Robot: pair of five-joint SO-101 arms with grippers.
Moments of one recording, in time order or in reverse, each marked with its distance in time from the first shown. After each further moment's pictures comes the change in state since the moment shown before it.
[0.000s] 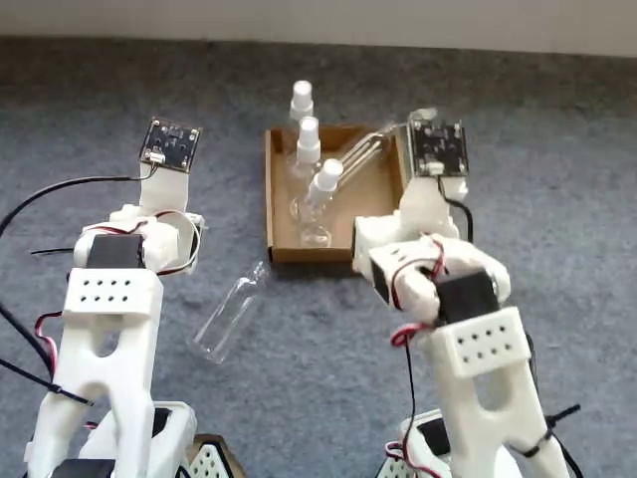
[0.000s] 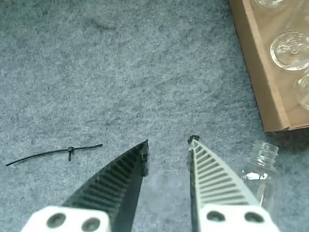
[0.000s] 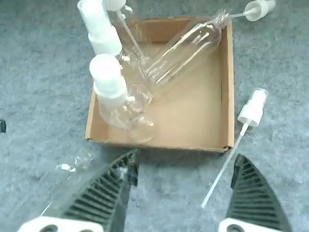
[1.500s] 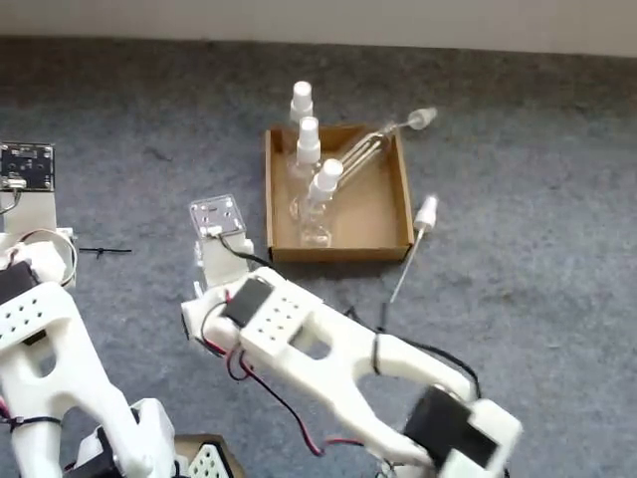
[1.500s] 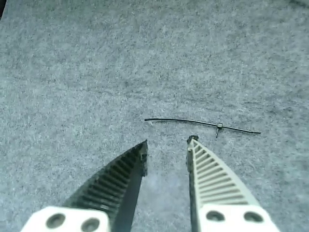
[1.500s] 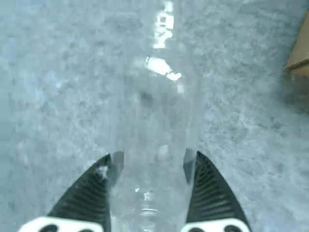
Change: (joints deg) left arm -32.4 0.1 3.4 -11.9 -15.7; right arm -37.6 39.0 -9.3 -12.8 -19.3
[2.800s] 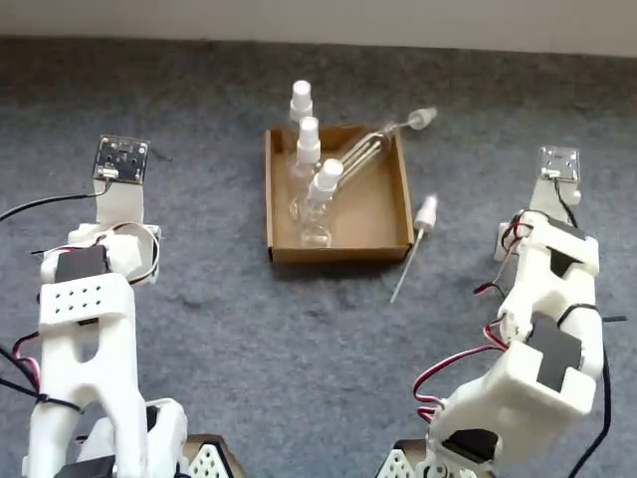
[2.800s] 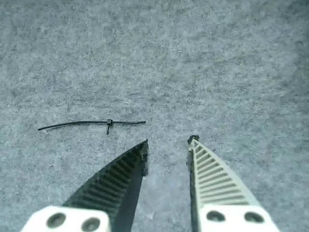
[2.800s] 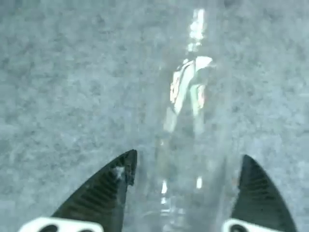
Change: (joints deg) left arm 20.5 0.0 2.7 6.7 11.4; right arm 82.9 18.1 -1.9 -14.8 49.8
